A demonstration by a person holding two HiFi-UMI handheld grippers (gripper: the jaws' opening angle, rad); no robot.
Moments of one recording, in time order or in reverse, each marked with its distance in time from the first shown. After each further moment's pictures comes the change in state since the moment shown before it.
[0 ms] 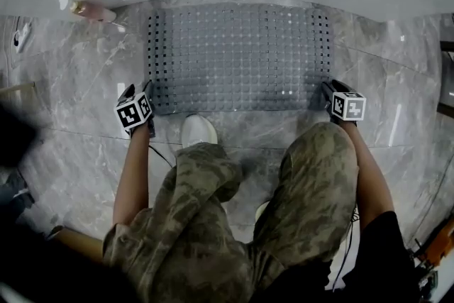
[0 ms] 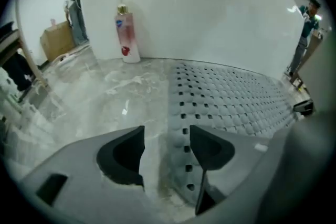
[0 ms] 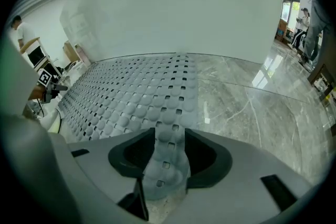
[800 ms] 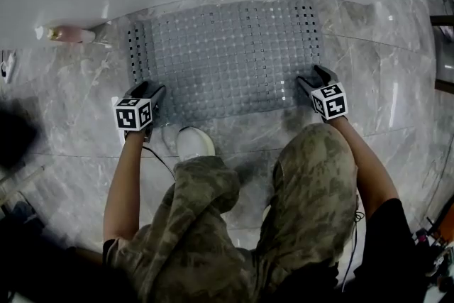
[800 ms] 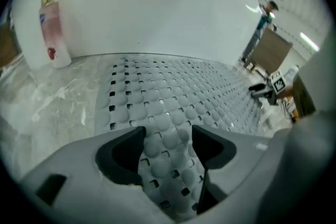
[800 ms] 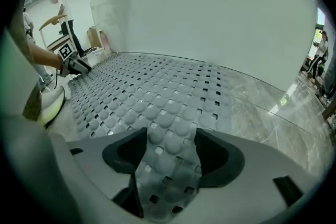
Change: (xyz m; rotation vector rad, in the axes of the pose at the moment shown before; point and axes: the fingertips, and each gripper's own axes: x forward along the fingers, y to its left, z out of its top) left arm 0.038 -0.096 0.012 0.306 0.082 -0.404; right arm 0.023 0.051 0.015 -0.261 -0.079 0.061
